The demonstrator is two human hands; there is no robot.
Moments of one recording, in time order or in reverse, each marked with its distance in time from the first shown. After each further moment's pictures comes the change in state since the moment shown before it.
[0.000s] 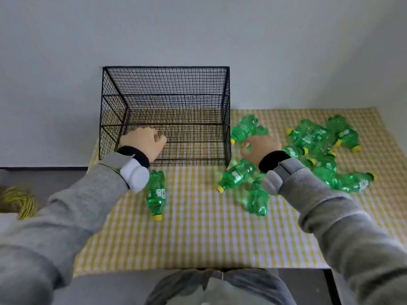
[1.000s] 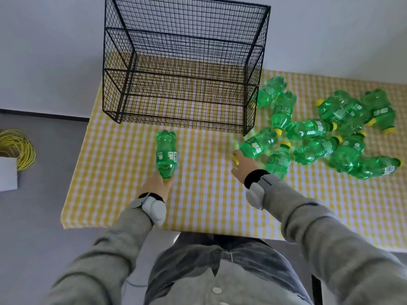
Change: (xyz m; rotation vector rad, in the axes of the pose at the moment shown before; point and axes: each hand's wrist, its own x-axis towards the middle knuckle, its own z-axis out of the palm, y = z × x) left_hand -0.096 -0.073 0.193 -0.384 -0.454 -0.371; right_hand -0.031 -0.053 0.151 0.248 -0.422 0.069
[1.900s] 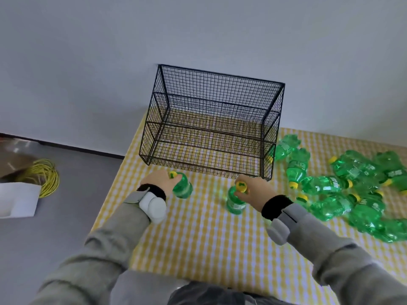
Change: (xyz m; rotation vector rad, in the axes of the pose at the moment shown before) left_hand 0.016 0.042 -0.138 0.144 0.118 0.084; right_hand -0.024 -0.066 -0.079 -0.204 0.178 -0.402
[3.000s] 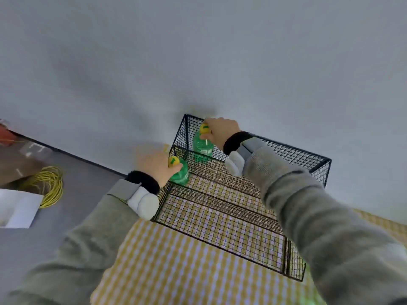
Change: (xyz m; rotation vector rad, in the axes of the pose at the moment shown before) left_hand 0.134 0.024 -0.159 -0.069 0.319 0.170; right_hand 0.293 -0.147 -0.177 -0.239 0.175 -0.281
